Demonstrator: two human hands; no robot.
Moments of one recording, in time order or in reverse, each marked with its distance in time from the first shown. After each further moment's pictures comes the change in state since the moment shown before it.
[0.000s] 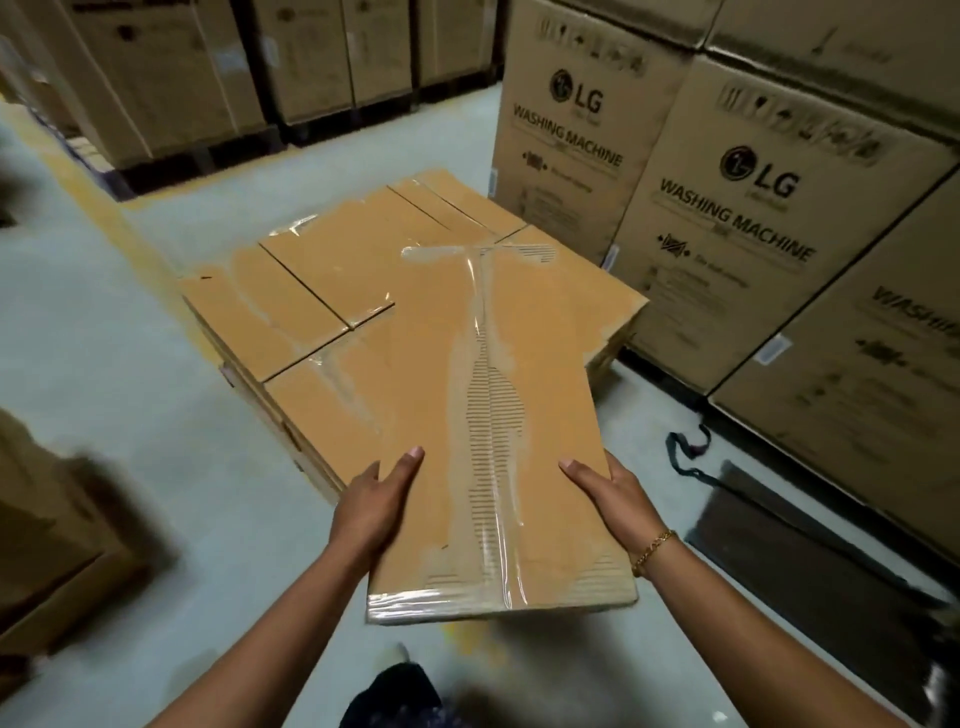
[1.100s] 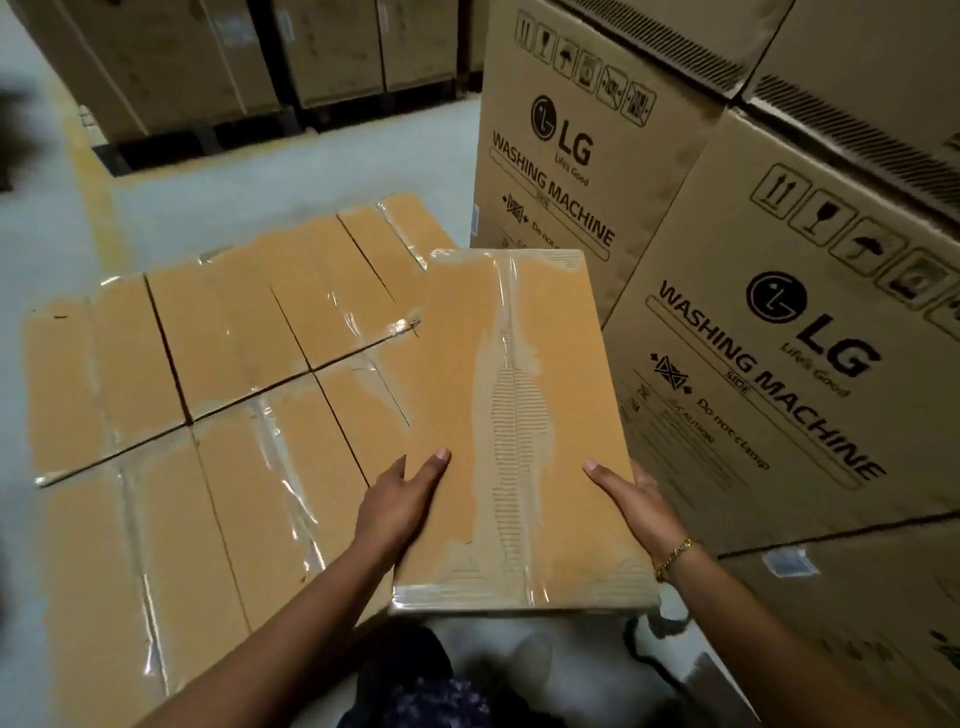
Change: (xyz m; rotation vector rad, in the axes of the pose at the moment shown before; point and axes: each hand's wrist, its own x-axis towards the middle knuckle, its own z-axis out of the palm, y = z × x) left_hand 0.322 0.373 0.384 -0.019 0.114 -0.100; right_hand 0.543 -0.168 -0.334 -0.053 -0.134 -0.023
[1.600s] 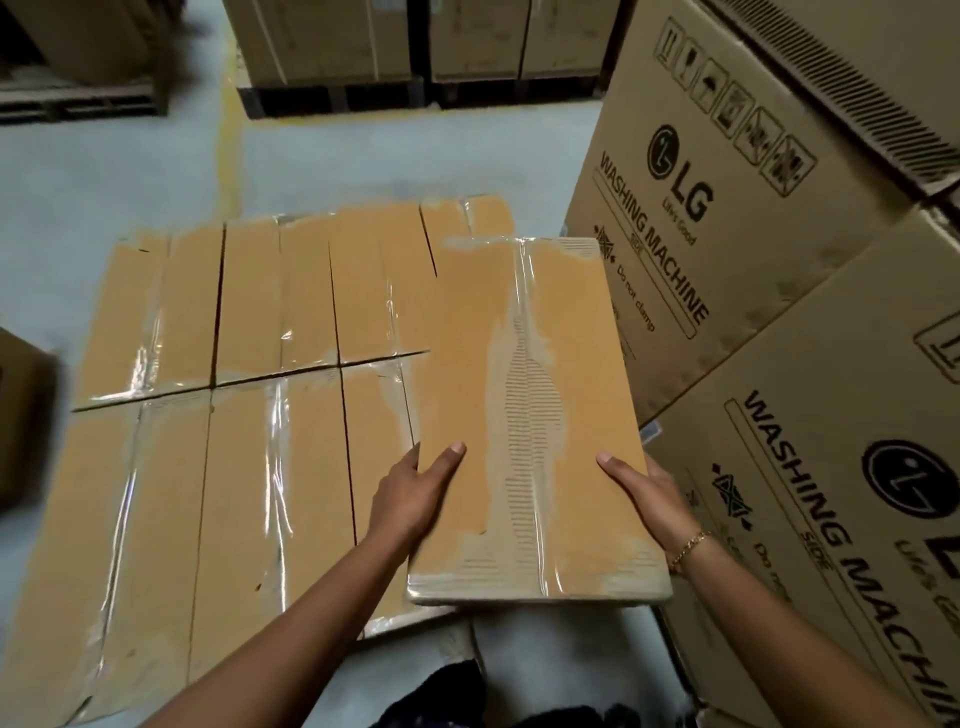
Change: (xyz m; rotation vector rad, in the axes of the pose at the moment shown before) left_hand 0.101 0.083 0.060 -0.225 0.201 -0.119; right_hand 0.220 -0.080 -0.019 -0.117 -0.249 0.007
